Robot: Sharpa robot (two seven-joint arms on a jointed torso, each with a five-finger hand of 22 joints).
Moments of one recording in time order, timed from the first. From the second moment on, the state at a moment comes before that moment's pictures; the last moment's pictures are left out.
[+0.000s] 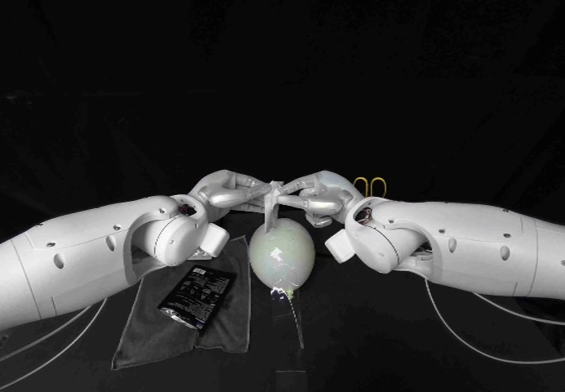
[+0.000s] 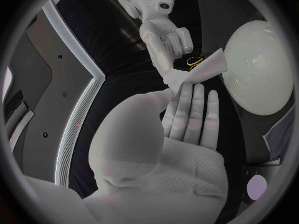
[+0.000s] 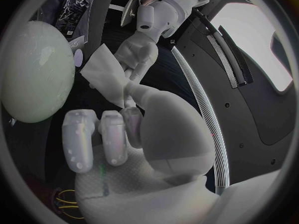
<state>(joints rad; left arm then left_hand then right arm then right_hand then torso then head) 1.32 -0.68 -0.13 1.44 -0.16 -0.21 0.14 1.49 -0.05 0.56 0.14 0.04 0.98 0.17 0.33 0.33 1.16 0.13 0.11 0.07 0.97 0.12 0.20 0.30 0.16 0.80 0.29 0.09 0.09 1.31 -0.78 -0.18 1.63 -0.27 -0.46 0.21 1.35 -0.02 0.54 0.05 0.05 1.04 0.08 0.29 0.46 1.46 0.01 1.44 1.31 1.47 -0.05 1.57 1.31 0.03 1.47 0.06 1.52 1.31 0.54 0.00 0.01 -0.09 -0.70</state>
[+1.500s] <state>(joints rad) 1.32 -0.70 -0.13 1.42 -0.17 -0.24 0.15 1.40 -0.05 0.64 0.10 0.05 0.97 0.17 0.37 0.33 1.19 0.13 0.09 0.07 1.00 0.11 0.19 0.30 0.16 0.86 0.28 0.11 0.10 1.32 -0.88 -0.18 1.65 -0.32 -0.39 0.18 1.34 -0.03 0.55 0.04 0.05 1.04 0.08 0.29 0.46 1.46 0.01 1.44 1.31 1.46 -0.05 1.57 1.31 0.03 1.47 0.06 1.52 1.31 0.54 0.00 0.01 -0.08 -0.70</state>
